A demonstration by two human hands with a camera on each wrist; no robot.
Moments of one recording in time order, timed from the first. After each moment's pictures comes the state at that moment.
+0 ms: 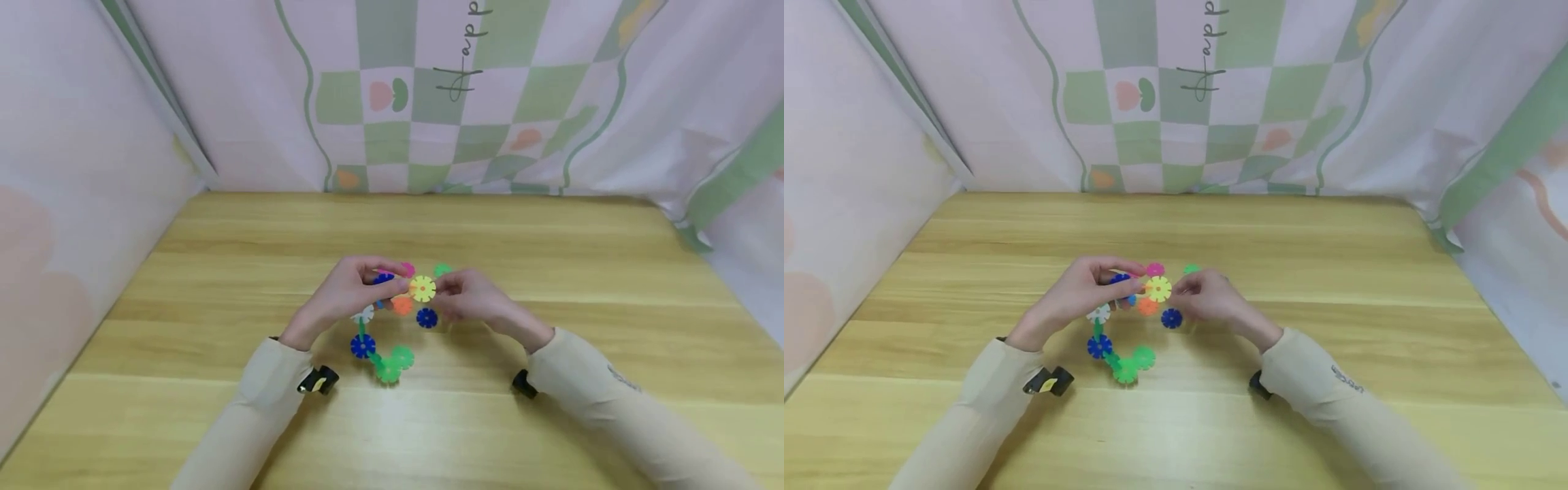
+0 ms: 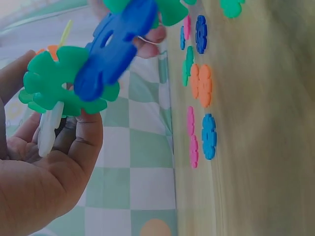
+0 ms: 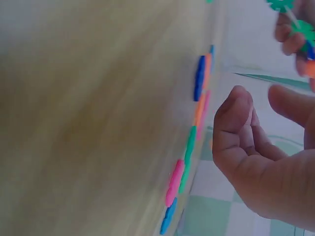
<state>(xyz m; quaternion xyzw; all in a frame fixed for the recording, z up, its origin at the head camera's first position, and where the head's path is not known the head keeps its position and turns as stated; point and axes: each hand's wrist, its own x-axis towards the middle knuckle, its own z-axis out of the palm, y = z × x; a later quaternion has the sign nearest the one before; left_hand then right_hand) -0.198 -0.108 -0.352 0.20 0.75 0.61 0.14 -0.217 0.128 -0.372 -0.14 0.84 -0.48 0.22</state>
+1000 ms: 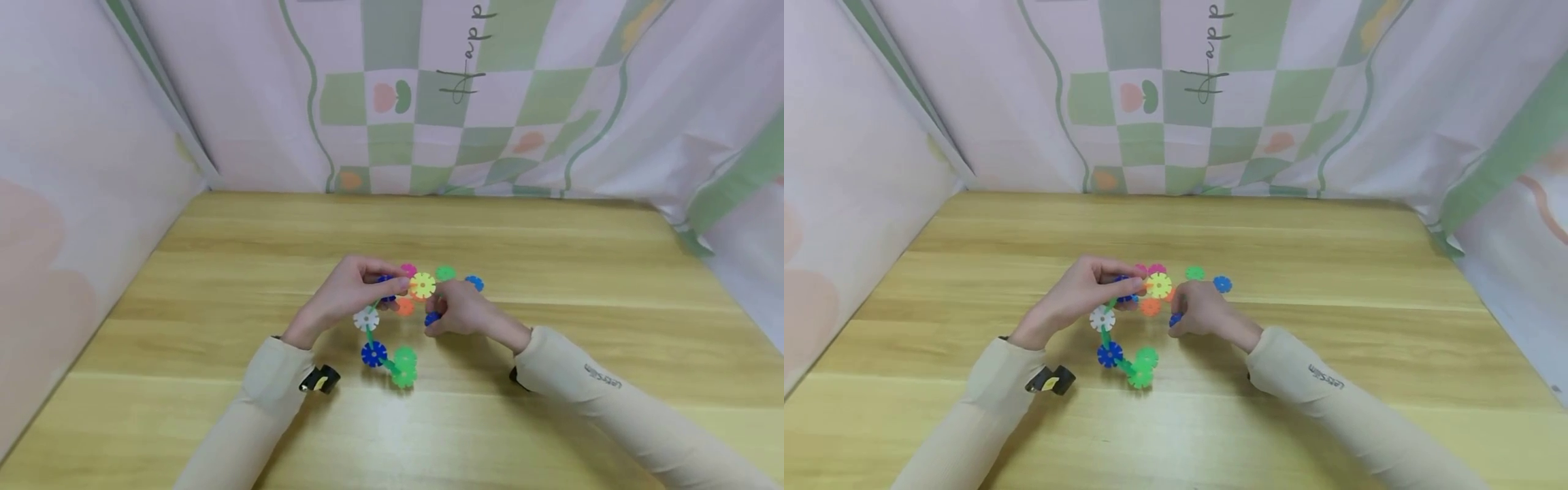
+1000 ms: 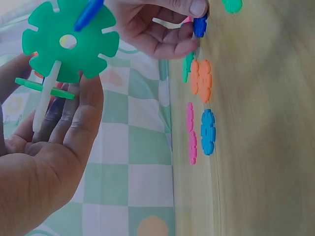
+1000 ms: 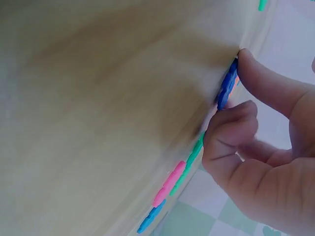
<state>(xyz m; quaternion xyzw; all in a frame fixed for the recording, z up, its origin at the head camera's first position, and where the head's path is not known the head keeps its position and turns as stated) -0.204 -0.100 -0.353 0.21 0.73 0.63 0.16 -0.215 0.120 -0.378 -0.18 0.93 -0.28 0.16</state>
